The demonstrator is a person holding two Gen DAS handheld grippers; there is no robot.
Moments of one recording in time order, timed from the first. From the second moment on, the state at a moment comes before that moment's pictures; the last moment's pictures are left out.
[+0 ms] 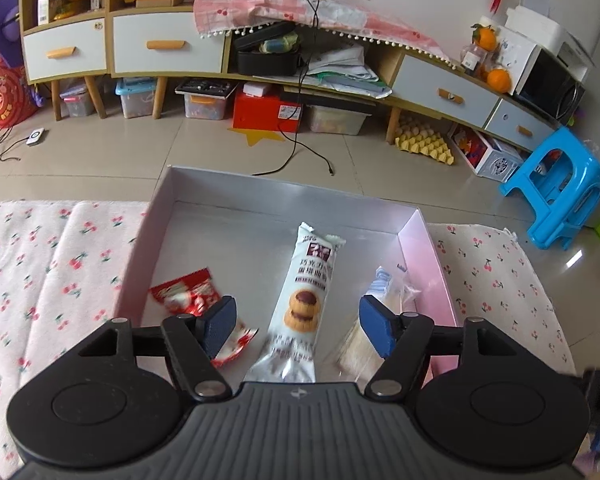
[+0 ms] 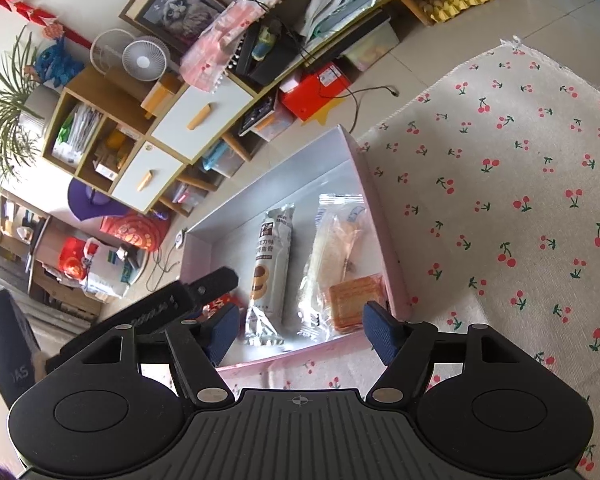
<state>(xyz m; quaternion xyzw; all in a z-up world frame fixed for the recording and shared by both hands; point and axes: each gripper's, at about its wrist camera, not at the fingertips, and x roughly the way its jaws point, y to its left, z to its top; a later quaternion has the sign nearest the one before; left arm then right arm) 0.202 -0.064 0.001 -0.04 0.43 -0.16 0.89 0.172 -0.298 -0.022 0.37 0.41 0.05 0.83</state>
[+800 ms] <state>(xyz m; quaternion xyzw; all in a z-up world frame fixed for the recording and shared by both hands) 0.125 -0.001 0.010 0.00 0.42 -0.14 0.89 0.129 -0.256 0.005 0.26 0.46 0.08 0.84</state>
